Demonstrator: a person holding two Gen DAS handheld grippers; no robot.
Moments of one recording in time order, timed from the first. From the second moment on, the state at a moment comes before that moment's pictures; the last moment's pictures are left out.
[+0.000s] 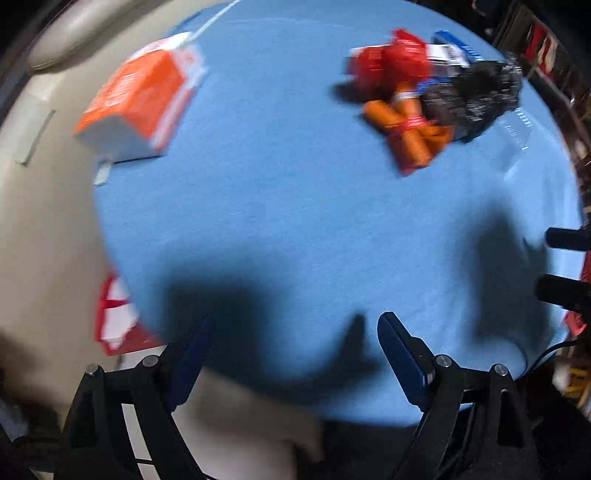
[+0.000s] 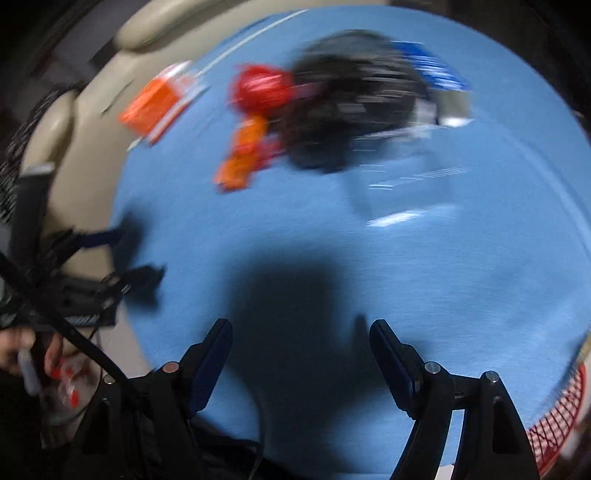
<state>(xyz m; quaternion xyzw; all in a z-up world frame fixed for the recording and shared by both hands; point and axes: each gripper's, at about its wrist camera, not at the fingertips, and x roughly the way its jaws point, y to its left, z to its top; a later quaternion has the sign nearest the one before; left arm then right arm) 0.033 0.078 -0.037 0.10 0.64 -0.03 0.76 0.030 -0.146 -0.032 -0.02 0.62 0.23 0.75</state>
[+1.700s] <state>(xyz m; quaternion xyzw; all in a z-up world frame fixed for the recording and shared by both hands) 0.055 0.040 -0.027 -0.02 0.54 -0.03 0.84 0.014 -0.180 -0.014 -0.06 0.48 0.15 0.87</state>
